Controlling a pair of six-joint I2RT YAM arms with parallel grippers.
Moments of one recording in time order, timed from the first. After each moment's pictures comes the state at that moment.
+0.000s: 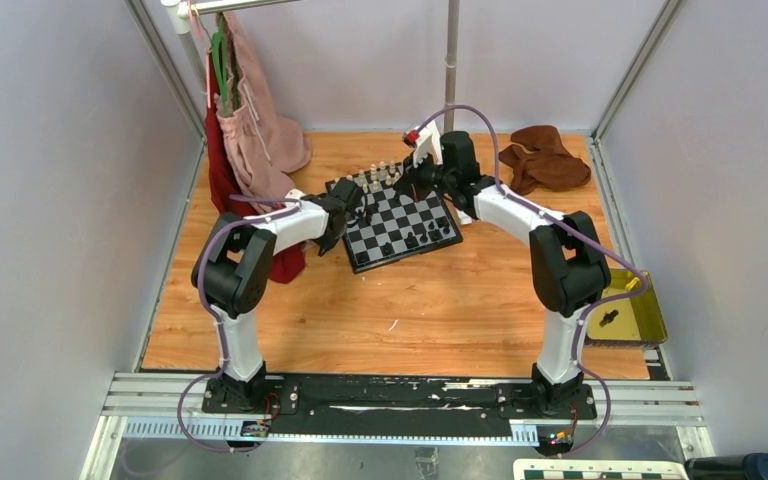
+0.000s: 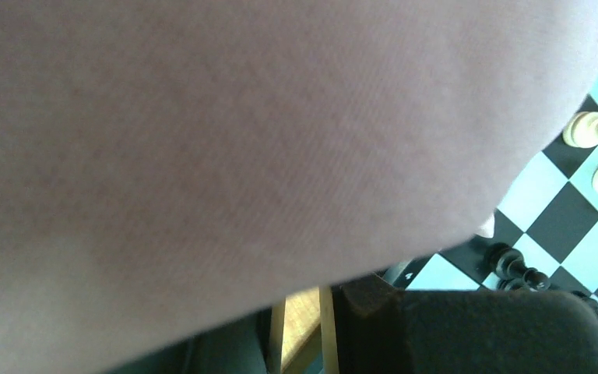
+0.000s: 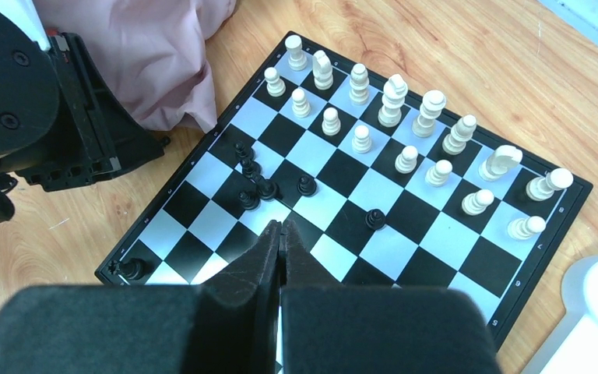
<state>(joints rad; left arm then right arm) -0.48 1.90 1.23 -0.58 -0.61 -1.46 0.45 1.91 1.39 0.10 -0.55 -0.11</state>
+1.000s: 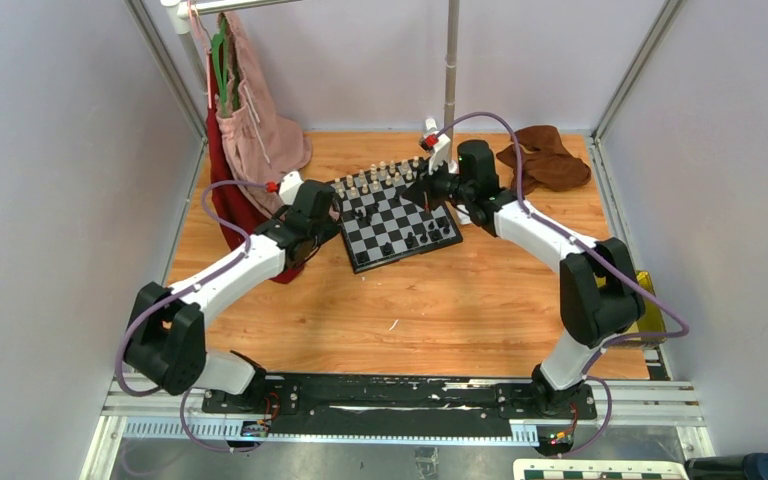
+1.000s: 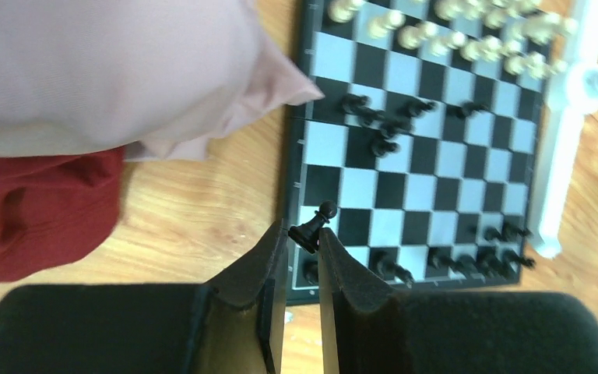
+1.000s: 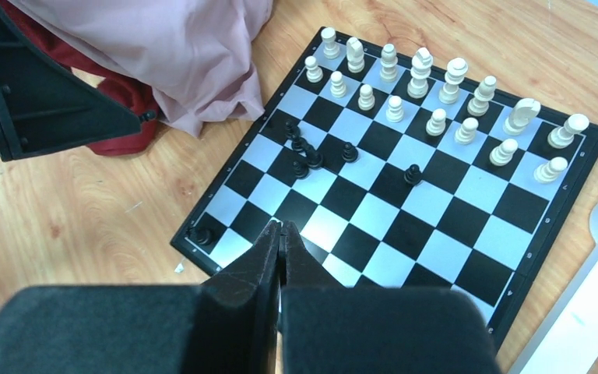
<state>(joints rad) -0.50 1.41 0.95 -0.33 -0.44 -0.97 0.45 1.69 1.21 0.11 -0.54 -0.01</state>
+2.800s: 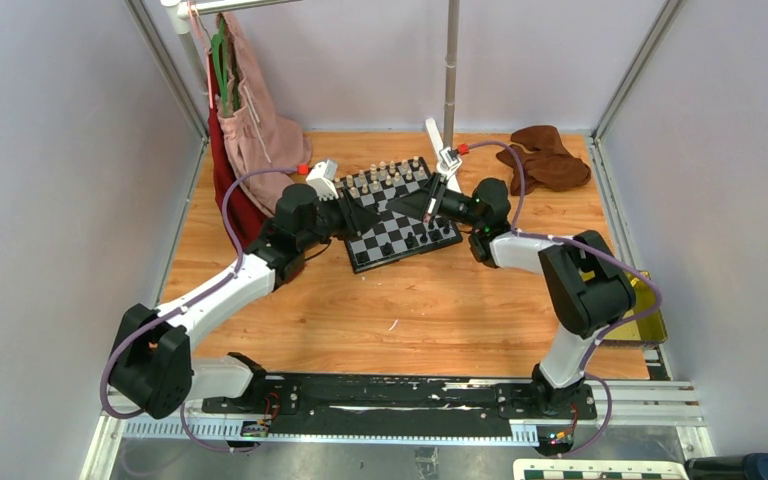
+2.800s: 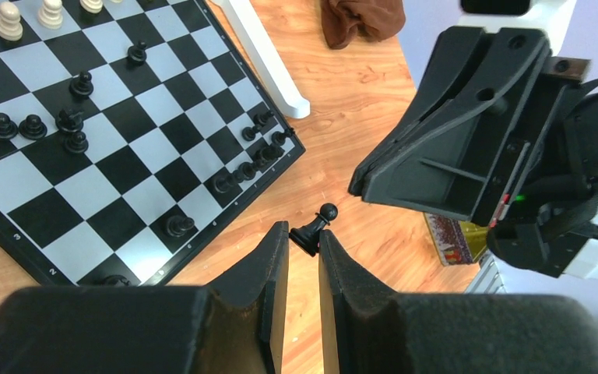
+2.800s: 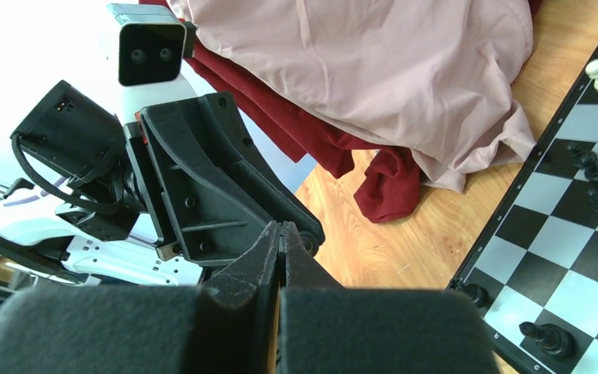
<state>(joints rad) -0.51 1.26 0.79 0.19 0.24 -0.66 0.44 1.72 0.88 1.04 -0.81 1.04</state>
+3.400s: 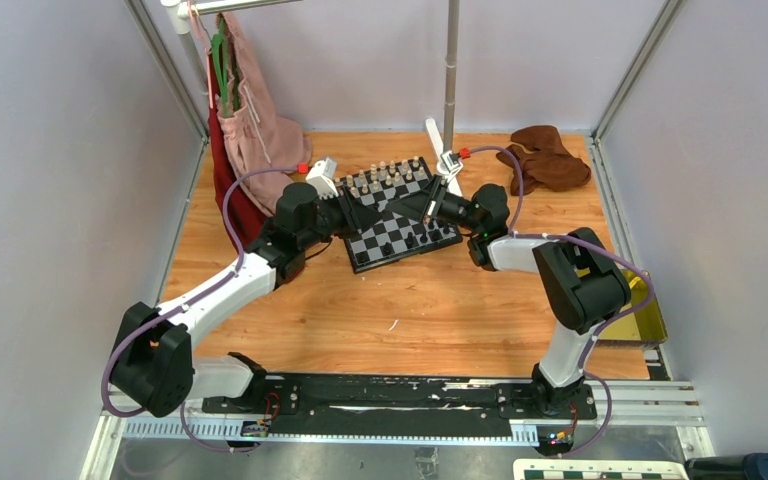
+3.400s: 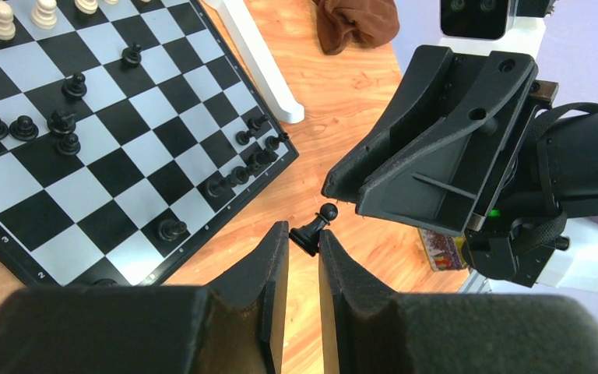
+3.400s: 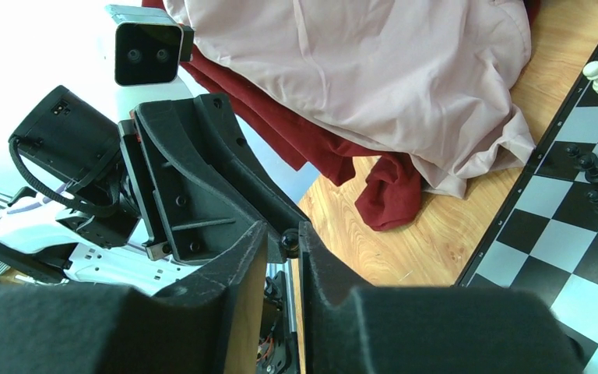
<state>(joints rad) -0.51 1.27 0.80 0.21 0.24 -0.69 0.44 1.77 0.84 1.17 -0.77 1.11</state>
